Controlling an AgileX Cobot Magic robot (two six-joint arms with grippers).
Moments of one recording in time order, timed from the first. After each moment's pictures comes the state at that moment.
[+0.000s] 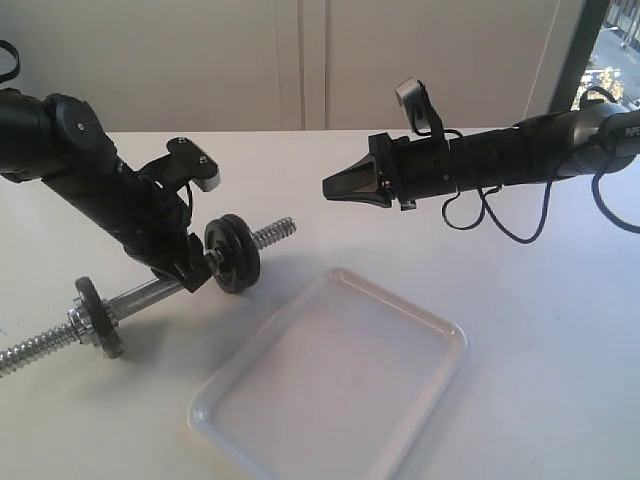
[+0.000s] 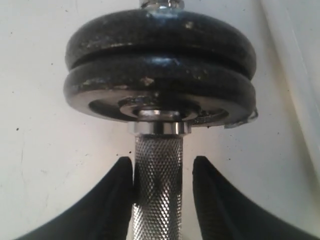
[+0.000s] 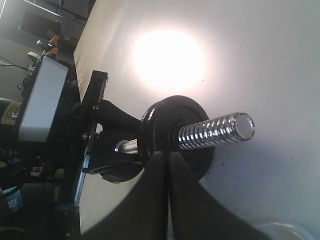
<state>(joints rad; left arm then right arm) -0.37 1.85 -1.21 -0.42 0.63 0.88 0.12 2.27 -1.54 1.47 1.21 -1.14</state>
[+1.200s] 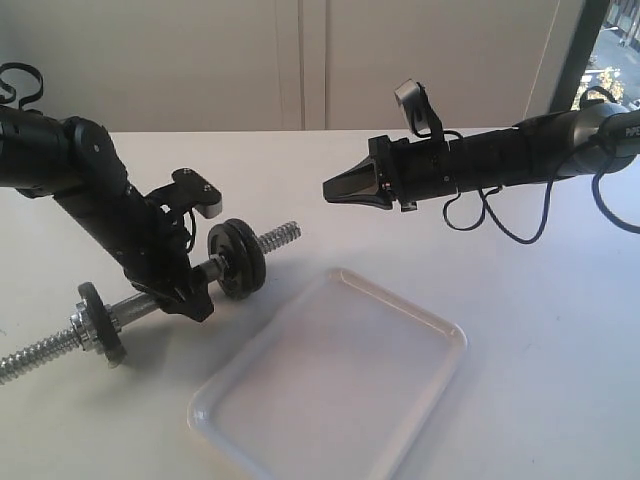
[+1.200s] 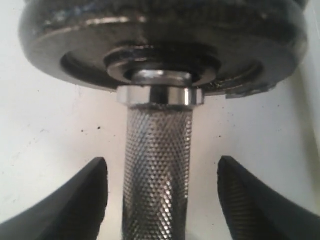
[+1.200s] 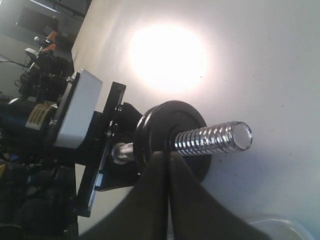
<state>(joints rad) -0.37 1.91 -1.21 -0.39 0.69 0.84 0.12 2.27 -1.54 1.46 1.21 -1.14</state>
